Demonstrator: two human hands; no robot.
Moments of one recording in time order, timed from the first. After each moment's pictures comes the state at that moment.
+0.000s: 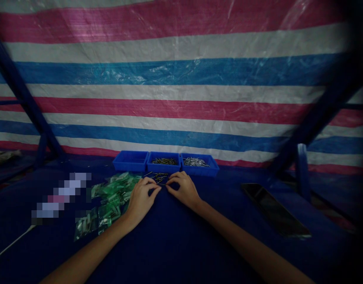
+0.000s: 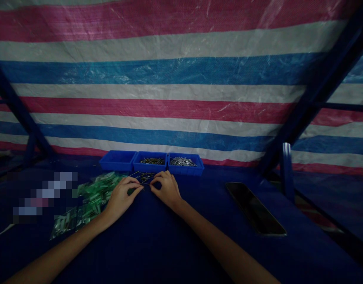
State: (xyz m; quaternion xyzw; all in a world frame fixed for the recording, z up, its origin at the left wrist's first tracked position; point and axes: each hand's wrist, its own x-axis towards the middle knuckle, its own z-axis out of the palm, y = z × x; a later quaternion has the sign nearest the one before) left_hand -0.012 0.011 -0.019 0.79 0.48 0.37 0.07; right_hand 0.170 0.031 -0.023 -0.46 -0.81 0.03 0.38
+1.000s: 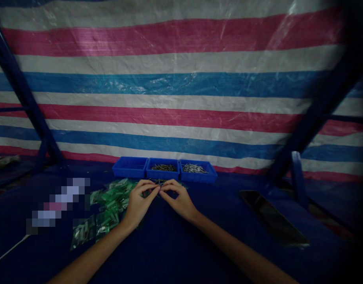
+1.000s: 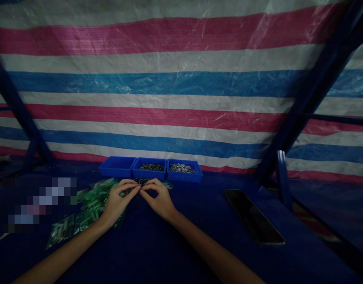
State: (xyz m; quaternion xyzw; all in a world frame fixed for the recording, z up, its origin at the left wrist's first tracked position) left_hand -0.007 0.011 -0.008 0.67 0.43 0.55 0.23; right_hand 0.149 0.013 -0.007 -0.37 -0.75 0.23 0.50
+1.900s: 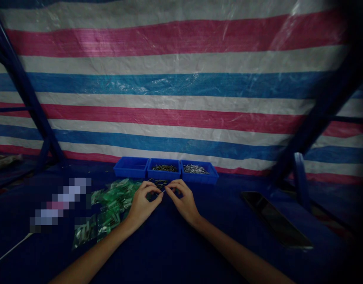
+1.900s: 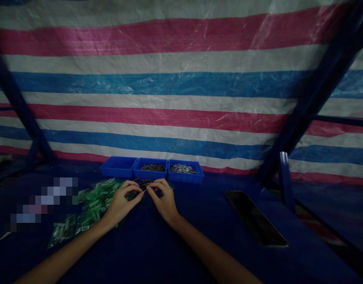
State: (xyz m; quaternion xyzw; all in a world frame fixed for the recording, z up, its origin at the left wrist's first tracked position) left_hand -0.005 0.008 -0.008 0.73 0.45 0.49 0.18; right_hand 0.154 0.014 -0.017 -0.42 -0.71 0.18 0.54
